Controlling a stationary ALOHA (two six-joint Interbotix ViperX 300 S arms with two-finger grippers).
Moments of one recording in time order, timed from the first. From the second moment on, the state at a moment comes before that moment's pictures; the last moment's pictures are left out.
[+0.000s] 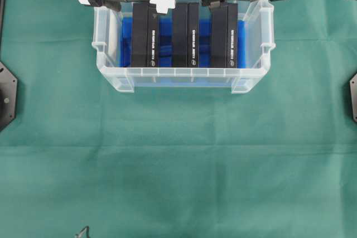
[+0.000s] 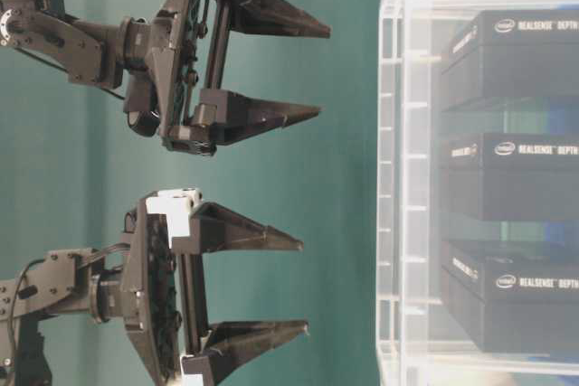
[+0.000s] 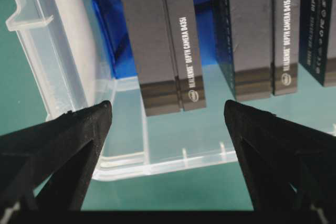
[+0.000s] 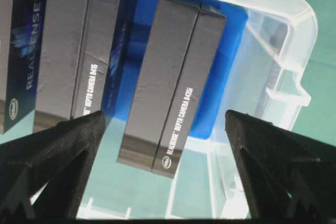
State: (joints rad) left arm 0.28 0.07 -0.15 0.05 1.48 -1.15; right arm -0.29 0.02 -0.04 -0.11 1.36 1.24
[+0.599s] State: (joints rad) left arm 0.28 0.07 0.00 0.06 1.33 -1.15; right arm -0.29 0.07 0.02 -0.11 1.31 1.25
